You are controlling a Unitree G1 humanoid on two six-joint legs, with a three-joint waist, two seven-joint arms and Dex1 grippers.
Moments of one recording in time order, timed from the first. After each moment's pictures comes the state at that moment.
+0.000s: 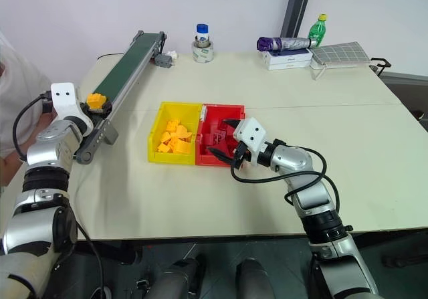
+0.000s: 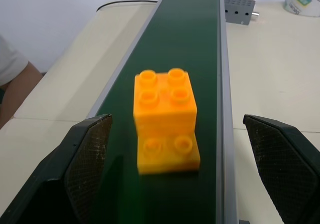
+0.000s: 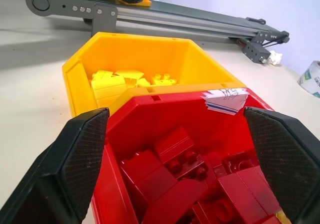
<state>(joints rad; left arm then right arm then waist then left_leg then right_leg) -0.83 0.56 0.29 0.71 -0.21 0.32 -0.23 -0.48 -0.41 0.13 -0.02 0.16 0.12 0.79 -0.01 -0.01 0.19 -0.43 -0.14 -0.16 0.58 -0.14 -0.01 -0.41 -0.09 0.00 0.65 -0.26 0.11</state>
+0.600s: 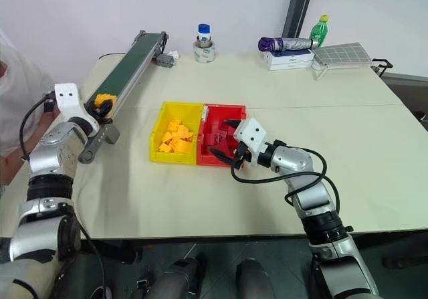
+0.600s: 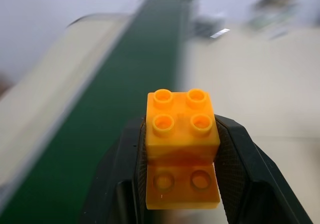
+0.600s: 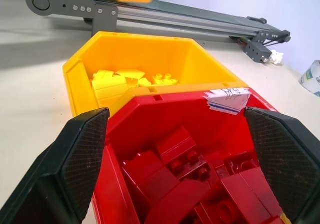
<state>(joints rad) -0.73 0.49 0.29 0.43 -0.32 0.33 -0.38 -0.47 -0.41 0.13 -0.02 0.16 0.13 0.78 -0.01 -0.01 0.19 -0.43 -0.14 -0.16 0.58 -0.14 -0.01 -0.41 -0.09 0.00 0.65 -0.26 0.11</state>
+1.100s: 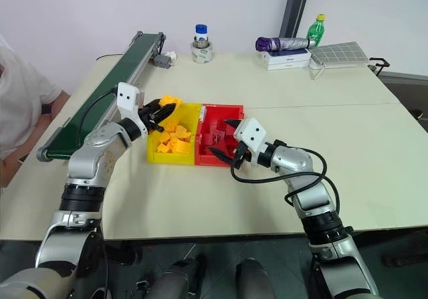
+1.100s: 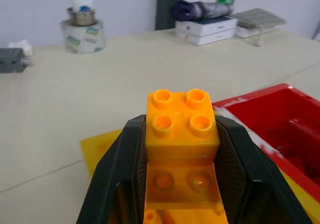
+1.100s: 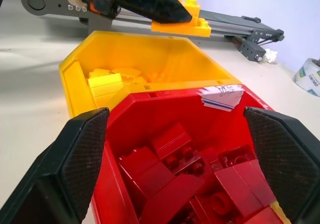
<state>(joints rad) -0.68 0.34 0.09 0.21 -0.34 0.41 -0.48 -0.47 -0.41 0.13 -0.03 0.16 0.13 0.77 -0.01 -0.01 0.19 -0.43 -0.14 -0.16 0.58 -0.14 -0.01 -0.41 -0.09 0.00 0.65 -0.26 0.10</state>
